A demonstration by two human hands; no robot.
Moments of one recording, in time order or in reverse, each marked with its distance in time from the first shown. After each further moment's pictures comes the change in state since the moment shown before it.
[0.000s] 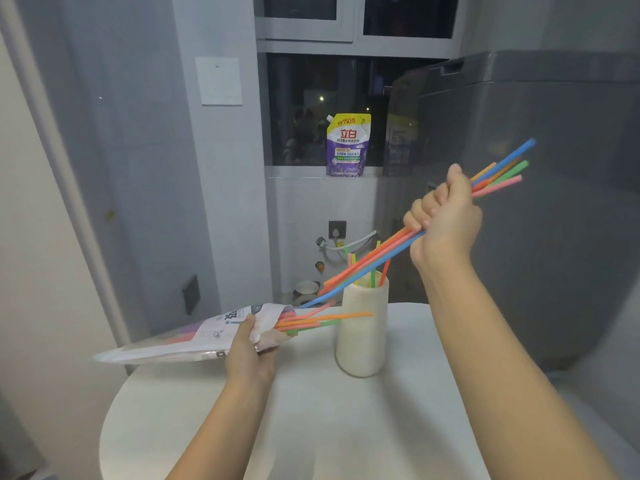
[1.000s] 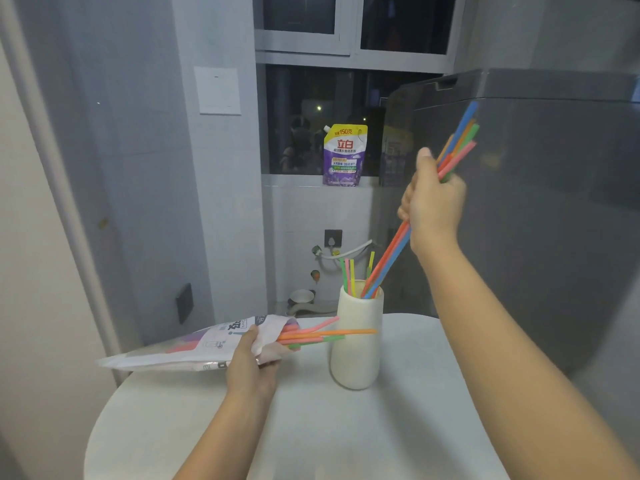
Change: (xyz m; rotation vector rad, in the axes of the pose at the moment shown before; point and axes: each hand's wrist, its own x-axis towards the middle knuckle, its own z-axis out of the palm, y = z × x) left_hand -0.010 -0.005 0.007 -0.034 -0.009 -0.048; right_hand 0.032 -0.002 0.022 -0.405 -0.107 -0.253
